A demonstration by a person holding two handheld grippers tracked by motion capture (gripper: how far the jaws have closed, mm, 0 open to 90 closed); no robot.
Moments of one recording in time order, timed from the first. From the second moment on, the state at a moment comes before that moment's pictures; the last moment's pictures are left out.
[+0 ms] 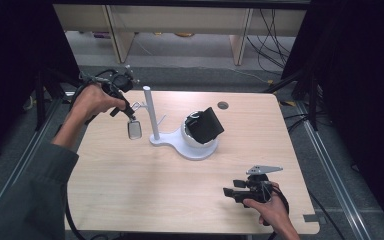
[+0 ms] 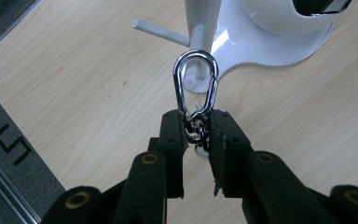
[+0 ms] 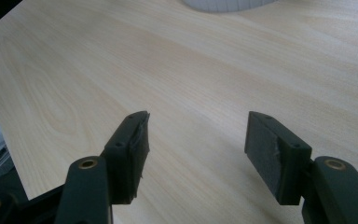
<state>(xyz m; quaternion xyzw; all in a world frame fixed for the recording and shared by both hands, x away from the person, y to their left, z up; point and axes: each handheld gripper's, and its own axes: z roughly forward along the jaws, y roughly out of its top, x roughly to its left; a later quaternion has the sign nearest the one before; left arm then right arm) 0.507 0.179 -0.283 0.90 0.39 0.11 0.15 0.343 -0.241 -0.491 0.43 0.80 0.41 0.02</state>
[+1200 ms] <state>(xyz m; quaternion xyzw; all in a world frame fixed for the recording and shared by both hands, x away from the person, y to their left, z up) 0.523 0.170 -0.299 0.90 0.39 0.11 0.14 0.344 -0.241 -0.491 0.43 0.80 0.42 0.01</state>
